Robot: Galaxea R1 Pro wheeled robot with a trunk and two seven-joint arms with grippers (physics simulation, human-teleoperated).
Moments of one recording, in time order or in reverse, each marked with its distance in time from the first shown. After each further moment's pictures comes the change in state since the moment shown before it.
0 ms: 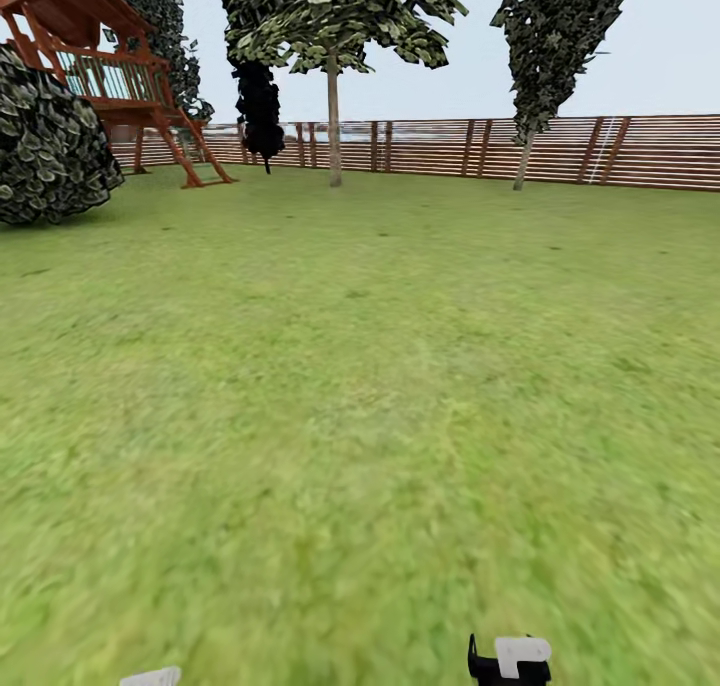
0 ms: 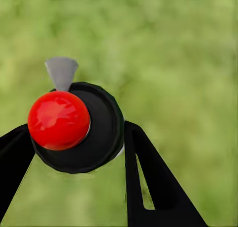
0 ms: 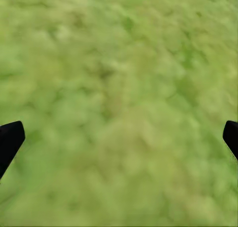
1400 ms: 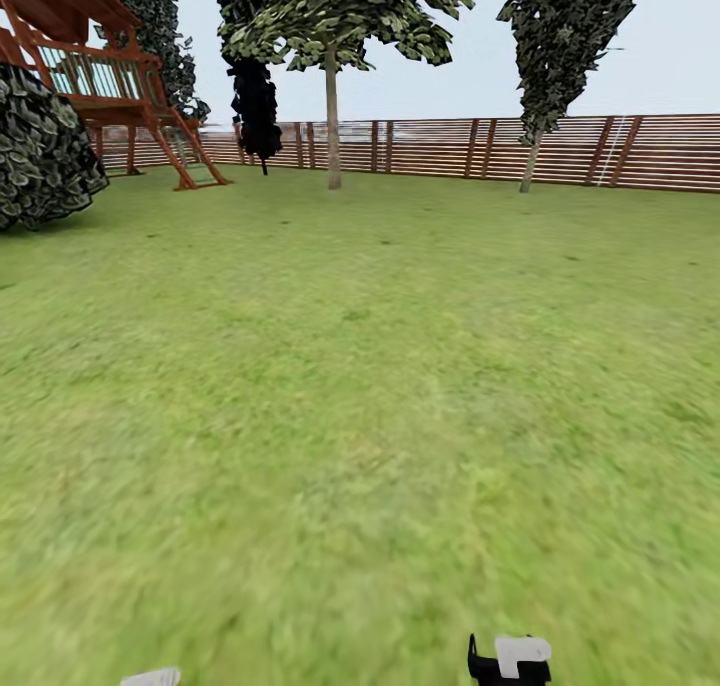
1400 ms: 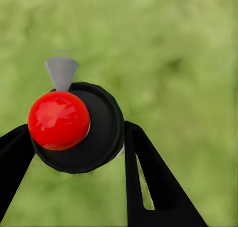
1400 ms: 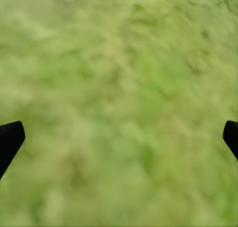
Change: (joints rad) left arm 0.000 0.000 -0.001 0.000 0.000 0.000 0.000; right arm 0.000 0.000 0.000 0.000 0.000 0.000 0.000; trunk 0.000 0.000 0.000
